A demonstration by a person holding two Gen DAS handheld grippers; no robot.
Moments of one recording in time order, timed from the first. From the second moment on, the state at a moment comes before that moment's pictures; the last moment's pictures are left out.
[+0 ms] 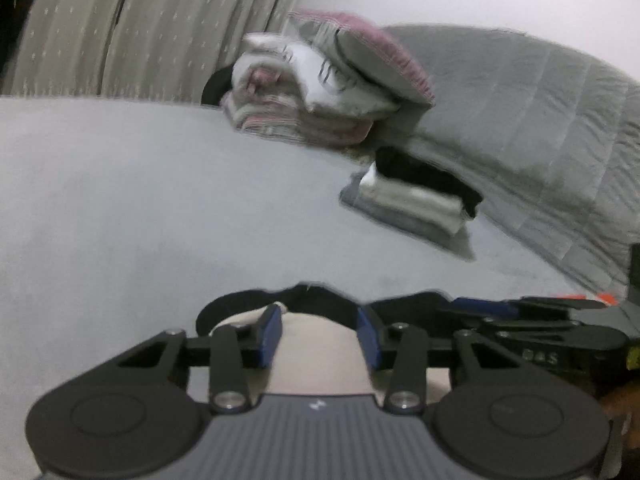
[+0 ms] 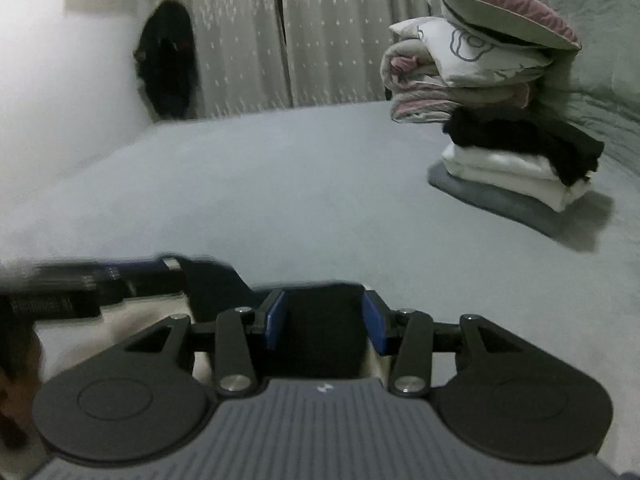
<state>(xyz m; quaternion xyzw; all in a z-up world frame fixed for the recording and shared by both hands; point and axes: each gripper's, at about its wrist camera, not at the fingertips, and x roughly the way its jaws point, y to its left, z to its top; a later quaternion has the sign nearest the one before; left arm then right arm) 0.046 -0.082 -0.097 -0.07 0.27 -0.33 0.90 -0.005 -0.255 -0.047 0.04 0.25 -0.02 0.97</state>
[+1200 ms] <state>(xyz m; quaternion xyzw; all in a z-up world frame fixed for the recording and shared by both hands) -0.031 -0.103 -0.087 -0.04 0.24 -0.46 0.86 -0.014 -0.281 -0.021 0.11 0.24 -0.04 0.96</state>
